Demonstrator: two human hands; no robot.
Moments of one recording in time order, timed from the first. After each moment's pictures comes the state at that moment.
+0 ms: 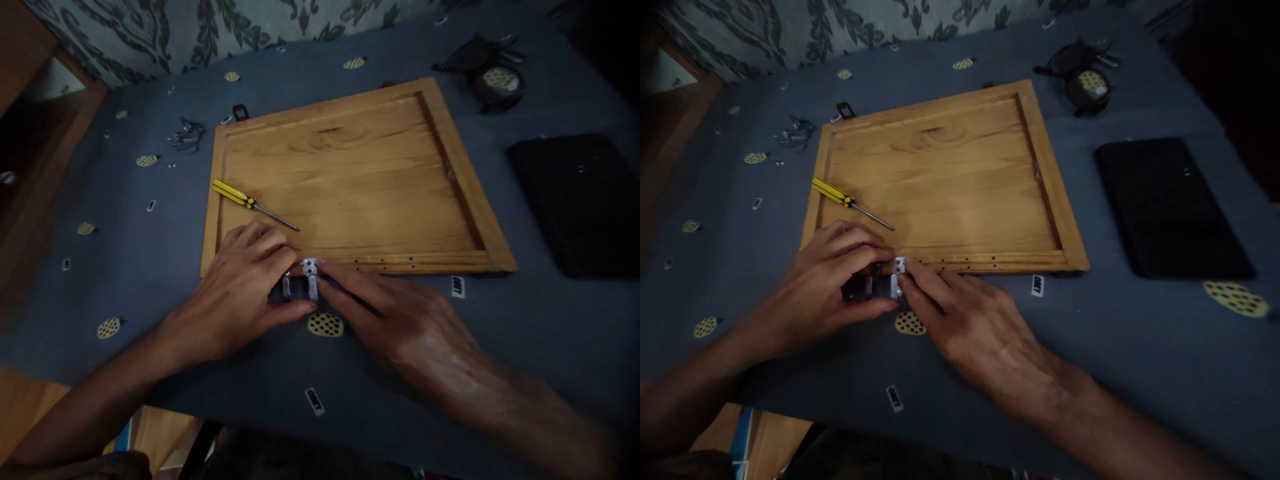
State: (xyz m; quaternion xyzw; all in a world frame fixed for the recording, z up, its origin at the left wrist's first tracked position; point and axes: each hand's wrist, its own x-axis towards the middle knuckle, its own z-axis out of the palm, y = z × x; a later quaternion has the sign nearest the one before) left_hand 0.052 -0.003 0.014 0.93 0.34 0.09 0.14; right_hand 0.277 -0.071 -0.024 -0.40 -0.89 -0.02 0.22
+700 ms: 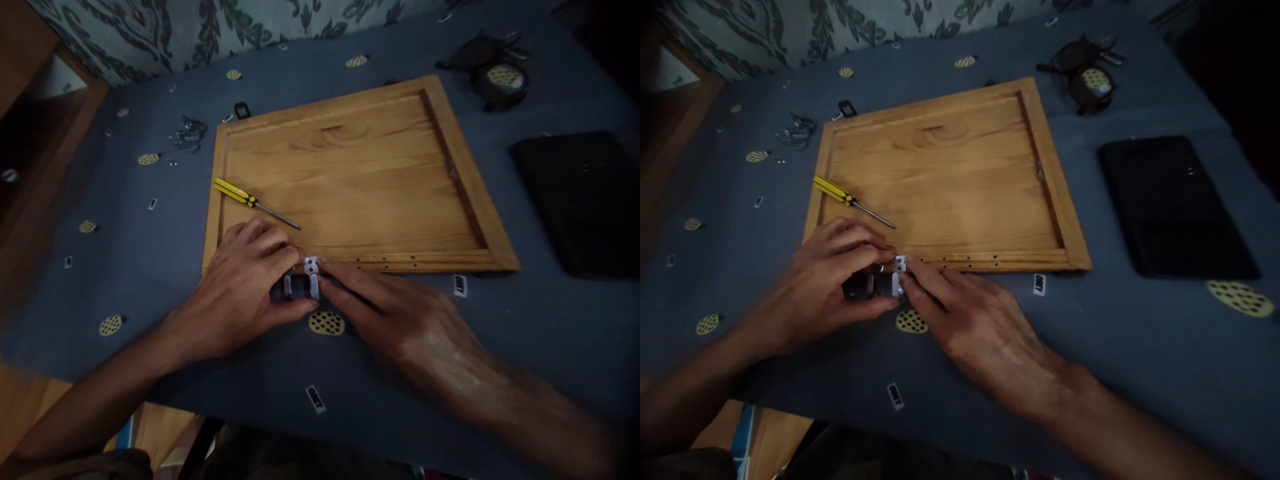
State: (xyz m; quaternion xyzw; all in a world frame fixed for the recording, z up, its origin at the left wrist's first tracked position) left_hand 0.054 -0.002 0.013 0.93 0.34 0.10 0.13; right_hand 0.277 -0.072 -0.025 -0.40 -0.89 0.01 0.22
